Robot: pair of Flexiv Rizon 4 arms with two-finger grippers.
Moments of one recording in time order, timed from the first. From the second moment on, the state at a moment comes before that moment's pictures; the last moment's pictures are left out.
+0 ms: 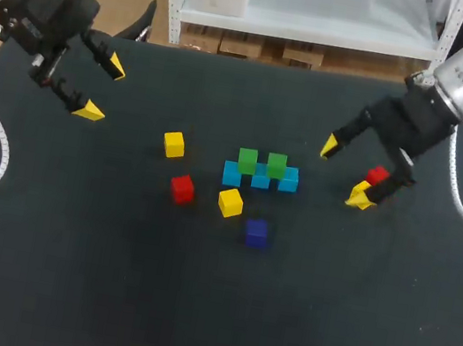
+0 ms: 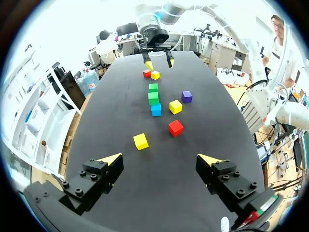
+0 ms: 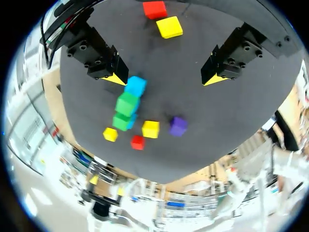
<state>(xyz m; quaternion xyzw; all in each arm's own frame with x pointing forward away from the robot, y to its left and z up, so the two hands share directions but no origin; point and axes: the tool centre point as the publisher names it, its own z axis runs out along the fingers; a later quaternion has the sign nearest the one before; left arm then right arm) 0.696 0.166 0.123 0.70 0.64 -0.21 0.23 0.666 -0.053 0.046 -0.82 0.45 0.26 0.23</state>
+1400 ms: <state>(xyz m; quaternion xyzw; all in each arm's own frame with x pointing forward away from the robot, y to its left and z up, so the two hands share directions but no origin) 0.696 0.166 0.123 0.70 0.64 -0.21 0.23 0.704 -0.128 -0.001 -0.89 0.35 0.28 0.10</state>
